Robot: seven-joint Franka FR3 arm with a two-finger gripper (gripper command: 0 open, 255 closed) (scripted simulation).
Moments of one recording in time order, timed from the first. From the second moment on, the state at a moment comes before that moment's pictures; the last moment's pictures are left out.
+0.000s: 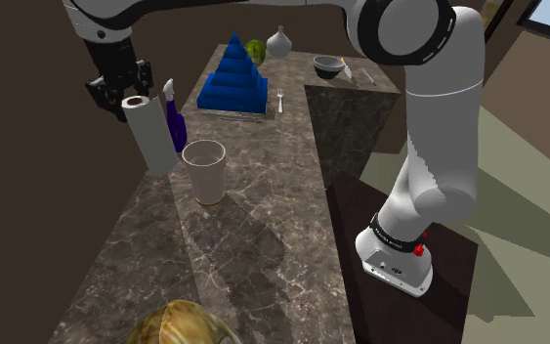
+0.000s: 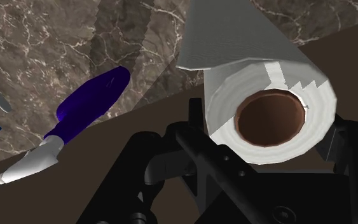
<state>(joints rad) 0.29 0.45 0.31 -1.30 -0.20 1.77 0.32</state>
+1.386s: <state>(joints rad) 0.37 0.60 0.30 -0.76 -0.24 1.38 0.28</state>
